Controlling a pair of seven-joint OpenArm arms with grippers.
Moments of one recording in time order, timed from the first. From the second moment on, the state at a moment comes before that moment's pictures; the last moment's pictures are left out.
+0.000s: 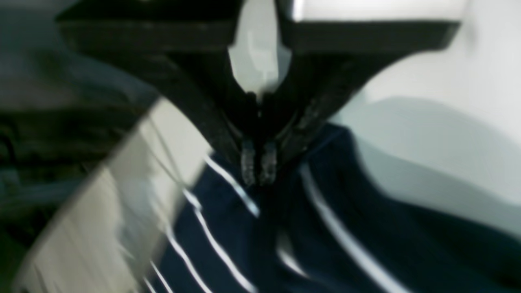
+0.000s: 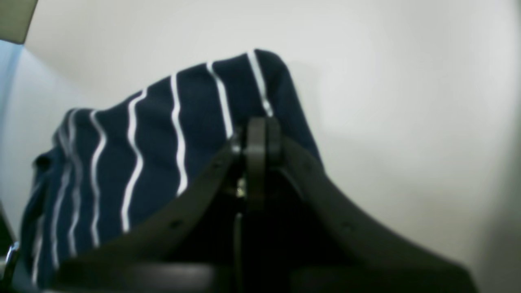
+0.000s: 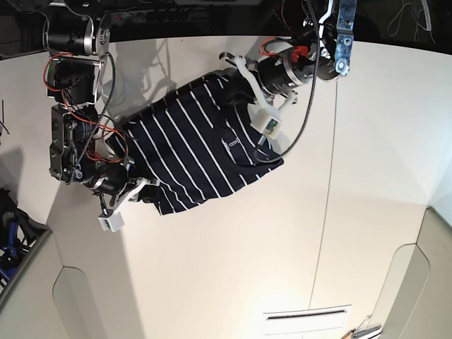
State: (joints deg) left arm 19.2 -2.7 4.0 101.4 -29.1 -25.3 47.8; right arm 18.8 7.0 10.5 57.4 31.4 33.7 -51.7
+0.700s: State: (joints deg) left arm 5.1 -11.3 -5.8 91.0 -26.0 -23.6 47.6; right arm 9.6 8.2 10.7 71.6 44.6 33.6 -61.5
